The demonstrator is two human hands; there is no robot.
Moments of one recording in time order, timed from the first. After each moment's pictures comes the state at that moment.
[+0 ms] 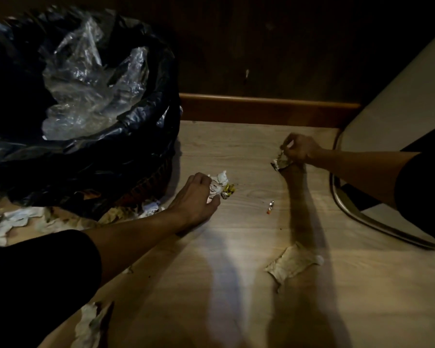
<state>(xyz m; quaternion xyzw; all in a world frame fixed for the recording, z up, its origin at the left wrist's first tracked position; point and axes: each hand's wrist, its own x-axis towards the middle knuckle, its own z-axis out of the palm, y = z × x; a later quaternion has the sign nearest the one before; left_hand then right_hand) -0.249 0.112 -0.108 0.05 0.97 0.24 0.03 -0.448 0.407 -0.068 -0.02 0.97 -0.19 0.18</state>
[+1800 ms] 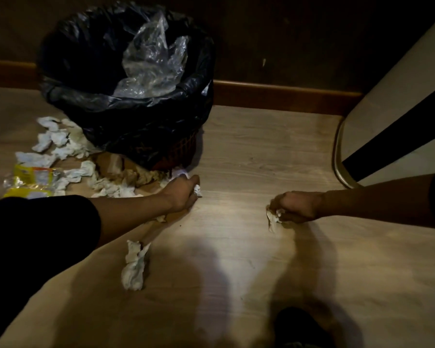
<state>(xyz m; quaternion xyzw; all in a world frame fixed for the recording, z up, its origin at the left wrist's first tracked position) -0.150 0.024 -0.087 0.08 0.97 0.17 0.17 -0.227 0.387 -0.064 -0.52 0.81 0.02 0.27</state>
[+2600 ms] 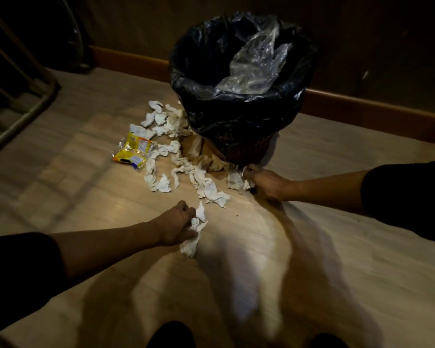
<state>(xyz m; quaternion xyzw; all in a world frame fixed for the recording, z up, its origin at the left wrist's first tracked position) 0.036 -0.054 -0.051 -0.02 0.96 0.14 0.25 -0.217 0.149 -0.083 -0.53 0.83 -0.06 0.18</state>
